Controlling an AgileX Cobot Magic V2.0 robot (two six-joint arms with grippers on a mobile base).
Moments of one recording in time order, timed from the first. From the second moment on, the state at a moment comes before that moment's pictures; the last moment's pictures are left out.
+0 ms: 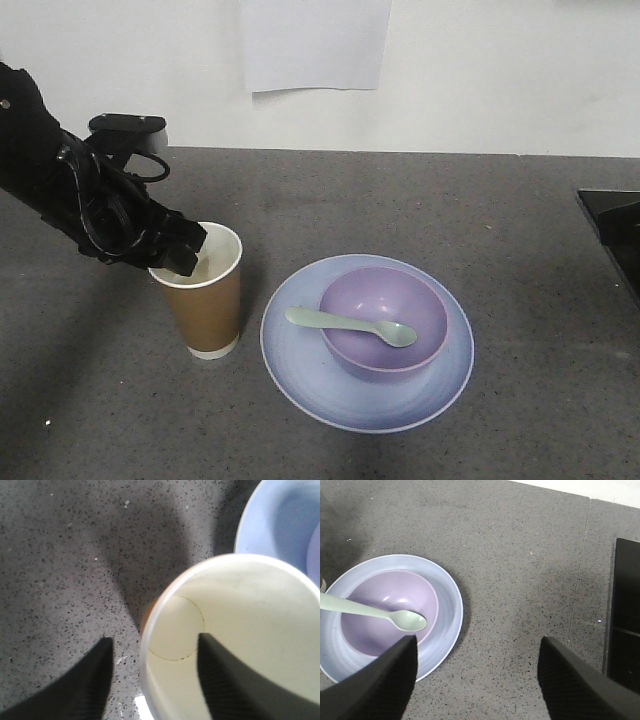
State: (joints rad) left arm -0.28 1.62 -1.38 -0.25 1.06 0.10; right arm 0.27 0.92 -1.18 -0.02 1.07 0.05
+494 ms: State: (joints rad) left arm -0.28 1.42 -1.38 -0.14 1.01 -0.01; right arm 0.27 0.92 -1.18 -0.02 1.07 0.05
